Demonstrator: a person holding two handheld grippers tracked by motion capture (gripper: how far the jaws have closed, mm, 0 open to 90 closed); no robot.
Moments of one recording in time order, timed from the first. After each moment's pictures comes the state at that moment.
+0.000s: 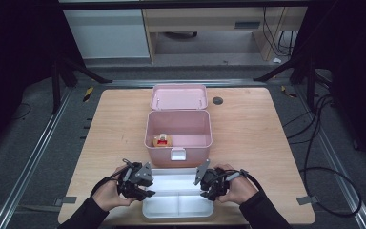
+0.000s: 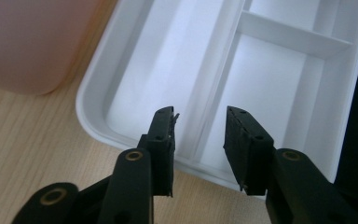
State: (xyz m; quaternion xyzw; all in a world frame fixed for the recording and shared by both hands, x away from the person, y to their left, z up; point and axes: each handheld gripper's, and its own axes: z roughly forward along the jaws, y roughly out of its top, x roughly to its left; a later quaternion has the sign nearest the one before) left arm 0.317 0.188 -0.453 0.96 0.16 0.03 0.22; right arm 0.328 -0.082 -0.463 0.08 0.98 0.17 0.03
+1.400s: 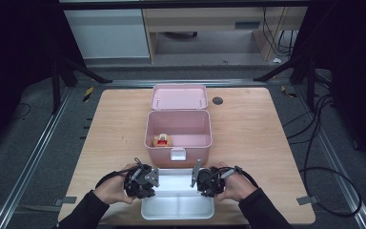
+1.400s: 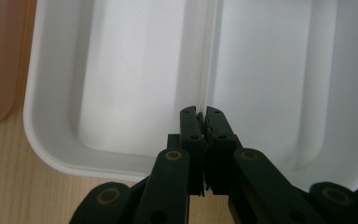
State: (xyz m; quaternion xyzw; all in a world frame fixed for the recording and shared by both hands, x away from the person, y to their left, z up) left arm 0.321 0.176 -0.444 0.99 0.05 0.00 0.16; right arm 0.332 -0.072 -0.454 0.03 0.99 0.13 0.00
